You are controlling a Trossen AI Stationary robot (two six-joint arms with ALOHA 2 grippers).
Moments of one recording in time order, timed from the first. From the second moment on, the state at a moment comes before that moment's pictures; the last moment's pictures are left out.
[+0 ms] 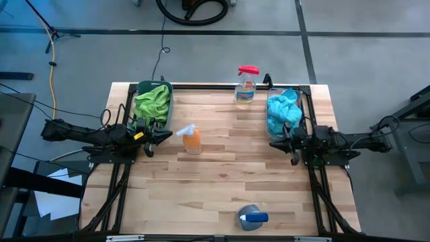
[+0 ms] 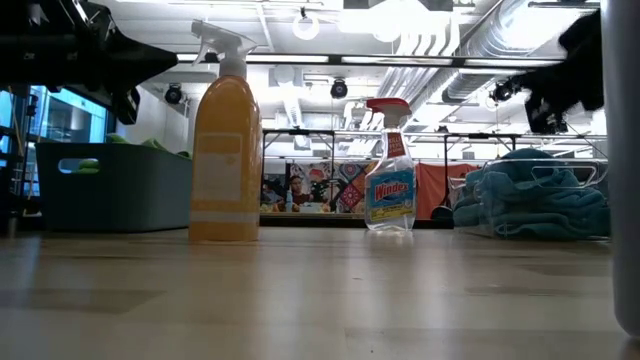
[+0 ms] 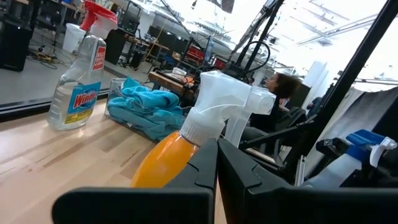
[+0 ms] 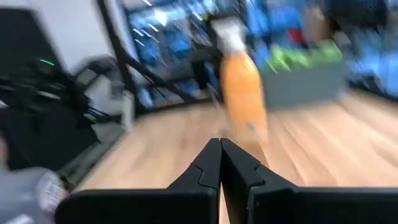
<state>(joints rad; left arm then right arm) -0.12 0.29 0.01 0.40 -0.28 -0.39 0.05 0.04 0.01 0.06 -0.05 0.21</state>
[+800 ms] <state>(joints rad) -0.12 0.22 0.01 0.33 -0.28 -0.39 0.05 0.00 0.02 0.01 0.01 0.44</state>
